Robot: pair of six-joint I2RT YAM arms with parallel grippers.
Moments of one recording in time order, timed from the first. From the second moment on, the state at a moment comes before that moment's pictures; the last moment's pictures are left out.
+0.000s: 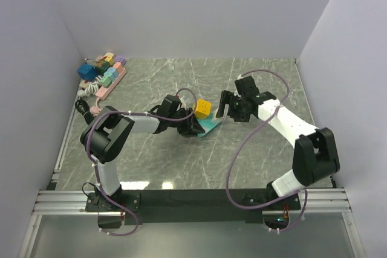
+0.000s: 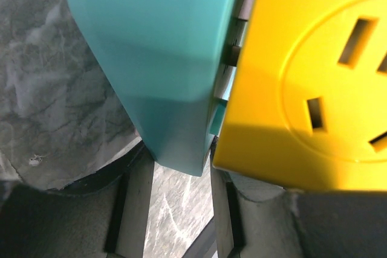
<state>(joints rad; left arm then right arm) -0.60 1.86 0.93 0.20 0.53 -0.90 0.37 1.48 1.08 -0.58 -0.12 0.53</state>
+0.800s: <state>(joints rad) -0.63 1.85 0.95 0.15 0.51 -0.91 0.40 1.73 1.16 -0.47 -0.13 0.59</state>
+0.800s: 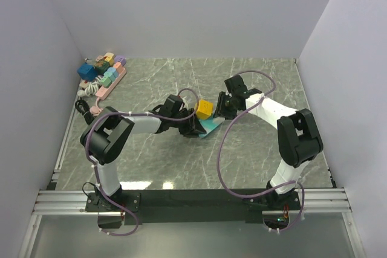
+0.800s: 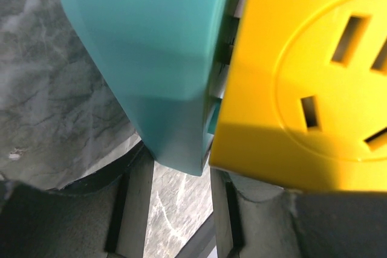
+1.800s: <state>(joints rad) -0.68 1.70 0.81 0.24 0.16 -0.92 0.38 1.77 1.18 -0.48 -0.32 0.74</state>
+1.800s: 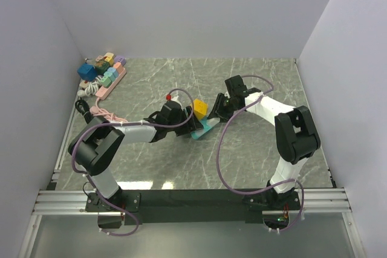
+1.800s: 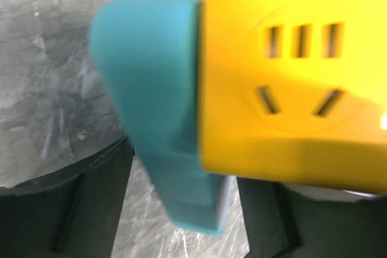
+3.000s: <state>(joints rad) -0.72 1.70 0.84 0.28 0.00 -1.02 0.17 1.57 1.28 -0.69 -0.43 0.58</state>
